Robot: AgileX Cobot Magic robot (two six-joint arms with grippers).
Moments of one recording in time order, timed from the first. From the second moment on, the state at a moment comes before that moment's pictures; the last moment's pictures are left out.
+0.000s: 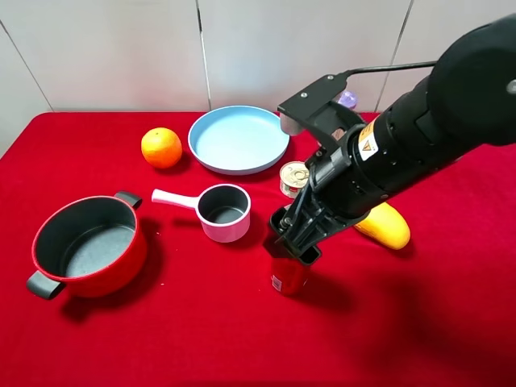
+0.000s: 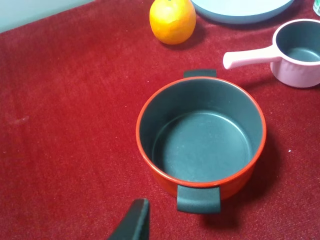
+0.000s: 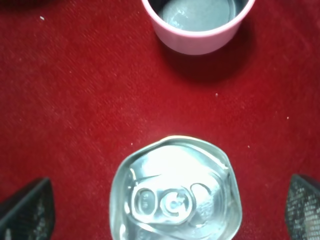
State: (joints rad) left arm -0.08 -0.01 -0.48 -0.15 1.09 0.34; right arm 0.84 1.45 -0.84 0.14 0.62 -0.15
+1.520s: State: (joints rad) left arm -0.08 -0.01 -0.48 -0.15 1.09 0.34; right arm 0.84 1.67 -0.84 0.13 0.52 -0.15
